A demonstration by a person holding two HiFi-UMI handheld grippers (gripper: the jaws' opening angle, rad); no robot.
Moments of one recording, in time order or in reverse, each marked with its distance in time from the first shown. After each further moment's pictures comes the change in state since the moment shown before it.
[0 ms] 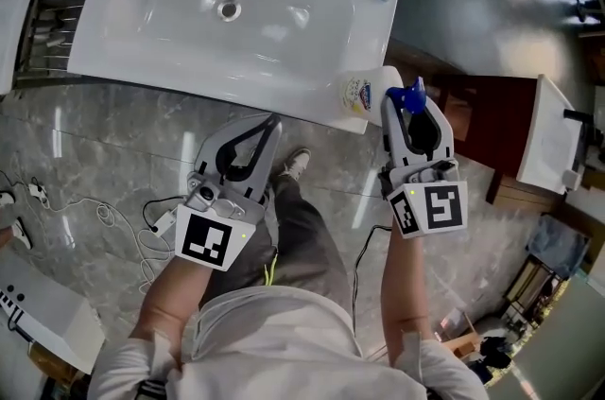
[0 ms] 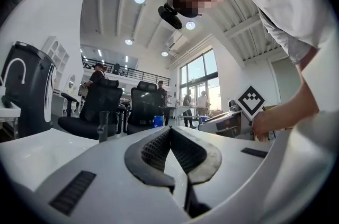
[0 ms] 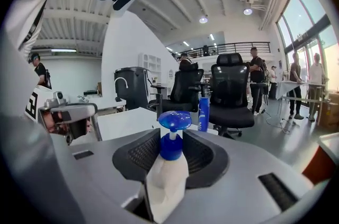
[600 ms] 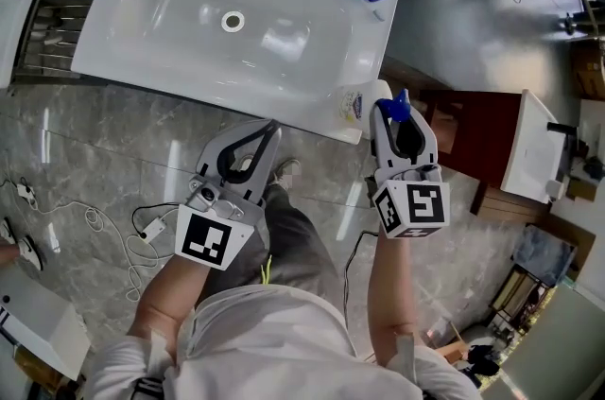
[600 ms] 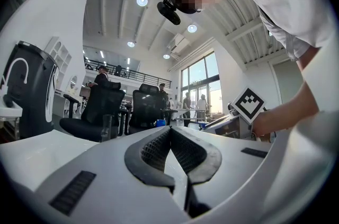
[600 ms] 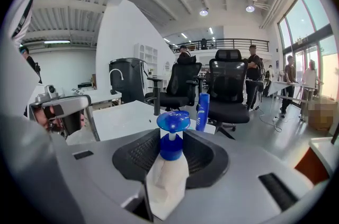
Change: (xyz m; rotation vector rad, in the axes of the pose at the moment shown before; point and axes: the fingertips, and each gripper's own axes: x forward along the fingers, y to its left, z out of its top) left arm -0.011 0.013 0.017 -0.018 -0.019 0.009; right arm 0.009 0.013 0.006 -0.011 0.099 -0.071
